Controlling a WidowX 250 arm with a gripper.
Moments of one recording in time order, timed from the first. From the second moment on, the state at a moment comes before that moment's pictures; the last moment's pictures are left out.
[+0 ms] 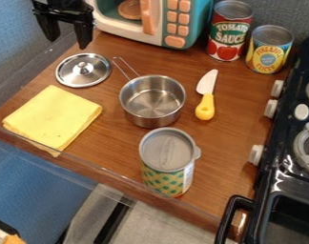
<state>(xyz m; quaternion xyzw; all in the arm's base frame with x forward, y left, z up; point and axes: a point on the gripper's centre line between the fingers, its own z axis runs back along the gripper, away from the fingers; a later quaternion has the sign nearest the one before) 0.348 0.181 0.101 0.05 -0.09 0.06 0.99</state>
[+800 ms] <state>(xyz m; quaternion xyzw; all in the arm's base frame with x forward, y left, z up) 0.389 0.045 0.104 0.02 -0.12 -0.02 0.99</state>
